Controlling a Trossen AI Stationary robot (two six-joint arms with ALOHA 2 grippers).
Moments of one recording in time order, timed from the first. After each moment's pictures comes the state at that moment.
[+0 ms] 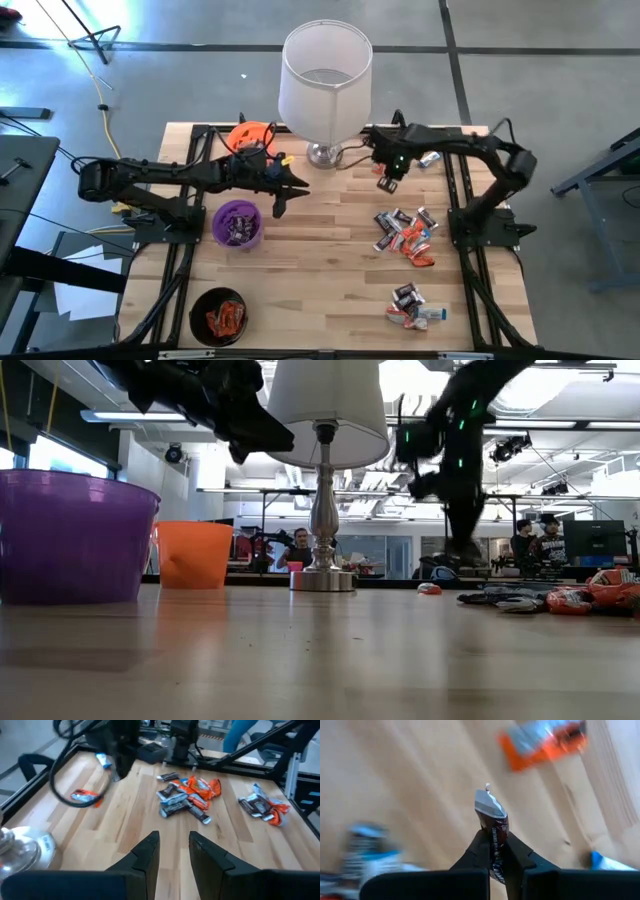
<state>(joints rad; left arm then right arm) 0.20 1.25 0.73 0.13 0.16 -0.05 -0.49 1.60 1.11 -0.98 0.04 0.02</state>
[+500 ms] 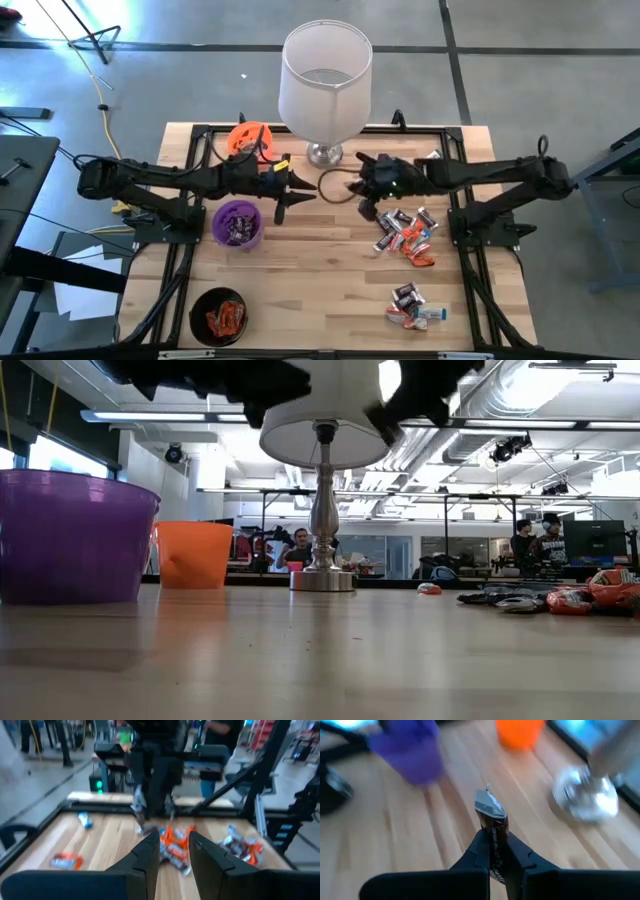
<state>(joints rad) 0.10 1.25 0.73 0.39 0.14 -0.03 0.01 1.32 1.11 -0.45 0.22 0.31</state>
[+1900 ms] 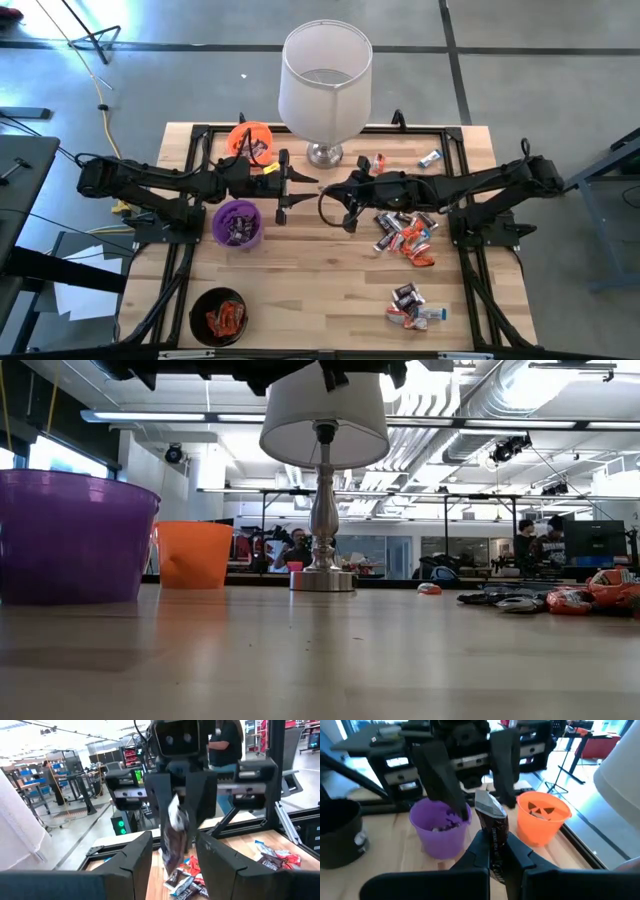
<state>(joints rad) 0.05 1.25 0.73 0.55 0.05 0.21 0.12 1.42 1.11 0.02 0.36 0.02</state>
